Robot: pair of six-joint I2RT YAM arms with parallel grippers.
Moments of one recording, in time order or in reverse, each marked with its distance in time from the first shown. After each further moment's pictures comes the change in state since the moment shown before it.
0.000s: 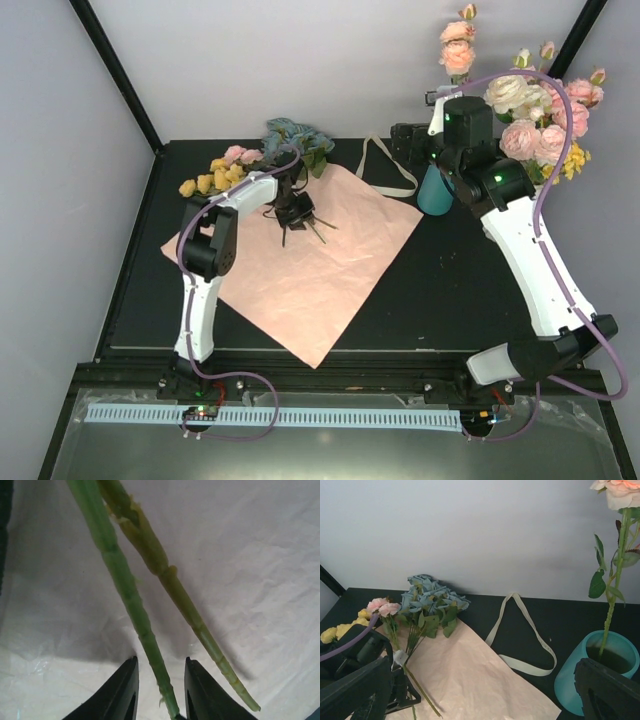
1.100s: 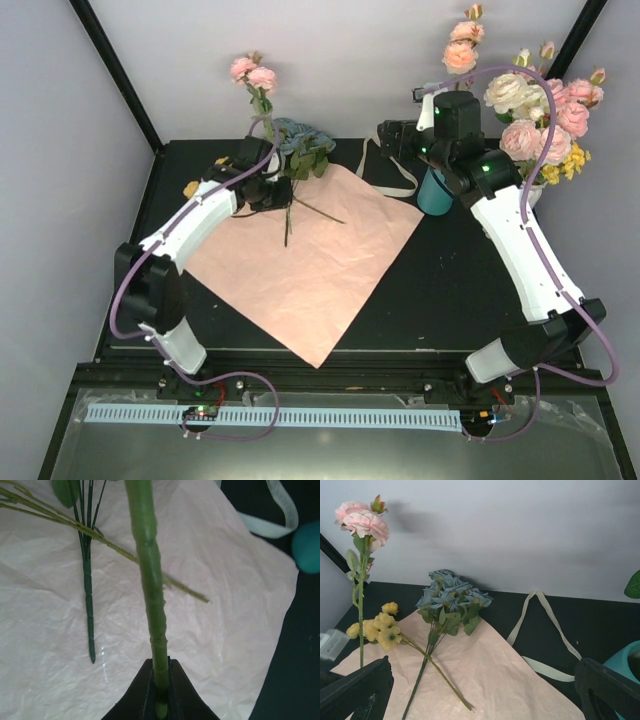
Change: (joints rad) left arm 0.006 -0.515 -0.232 0.077 -0.130 0.352; right arm 0.000 0.066 0.030 0.027 -0.090 0.016
